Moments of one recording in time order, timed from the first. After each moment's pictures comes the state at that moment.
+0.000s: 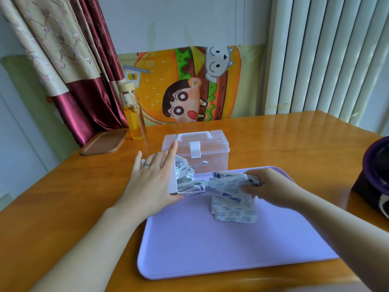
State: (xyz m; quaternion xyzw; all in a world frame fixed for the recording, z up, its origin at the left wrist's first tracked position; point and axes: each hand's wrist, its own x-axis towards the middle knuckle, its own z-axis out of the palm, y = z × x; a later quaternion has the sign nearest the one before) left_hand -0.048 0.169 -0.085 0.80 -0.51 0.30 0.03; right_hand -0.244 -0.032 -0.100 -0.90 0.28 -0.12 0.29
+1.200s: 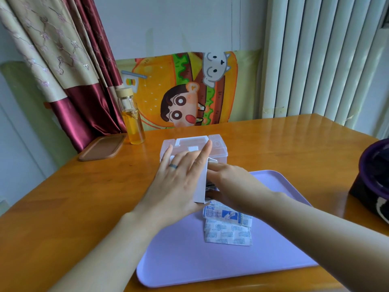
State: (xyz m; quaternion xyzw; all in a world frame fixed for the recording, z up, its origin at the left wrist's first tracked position) left_hand -0.086 0.150 -0.068 0.70 -0.63 0.32 0.10; right_hand -0.197 0.014 -0.082 -0.96 -0.02 -0.27 0.04
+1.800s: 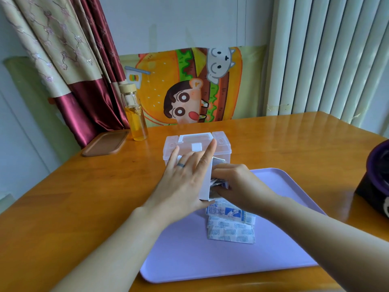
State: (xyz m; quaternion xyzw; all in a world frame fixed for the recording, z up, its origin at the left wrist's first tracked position) left_hand -0.081 0.141 -0.081 0.70 -0.63 0.33 0.09; right_hand -0.201 0.008 -0.092 -0.93 -0.01 -0.29 0.21
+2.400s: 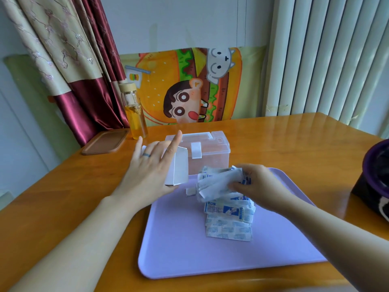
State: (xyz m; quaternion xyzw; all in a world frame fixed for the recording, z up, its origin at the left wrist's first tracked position) left_hand -0.034 0.169 -0.071 0.73 -0.55 0.40 0.02; right_hand -0.231 -0.008 -0.095 -0.89 0.19 -0.24 0.34
